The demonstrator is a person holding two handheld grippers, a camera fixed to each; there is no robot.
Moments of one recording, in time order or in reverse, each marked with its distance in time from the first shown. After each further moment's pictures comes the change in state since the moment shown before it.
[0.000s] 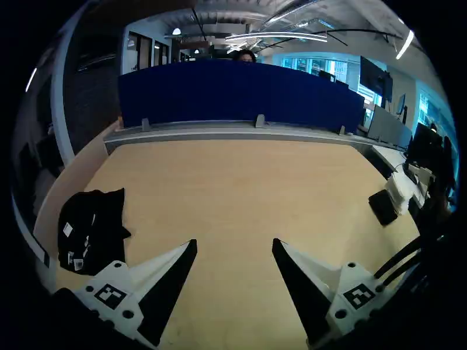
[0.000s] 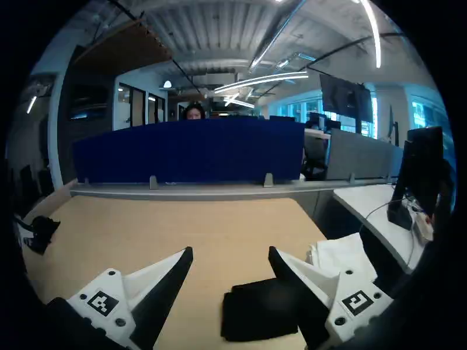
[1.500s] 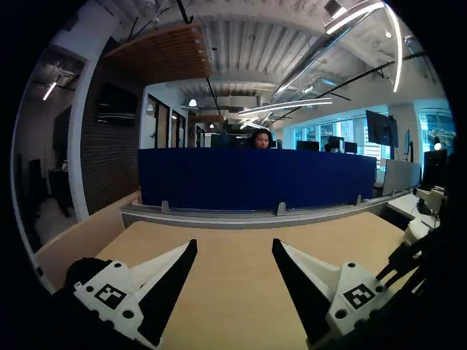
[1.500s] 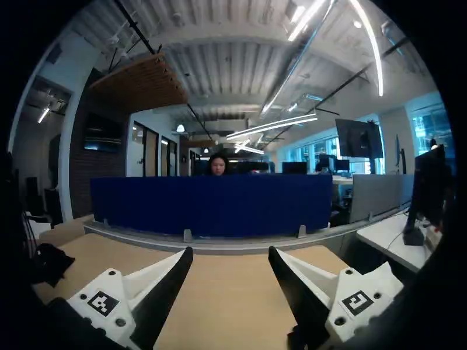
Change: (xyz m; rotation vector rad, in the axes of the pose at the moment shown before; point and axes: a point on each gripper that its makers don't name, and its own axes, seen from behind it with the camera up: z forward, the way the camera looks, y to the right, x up) left arm 0.135 -0.049 0.001 0.097 0.486 0.001; right arm 0.090 -0.154 0.000 0.043 0.278 -0.002
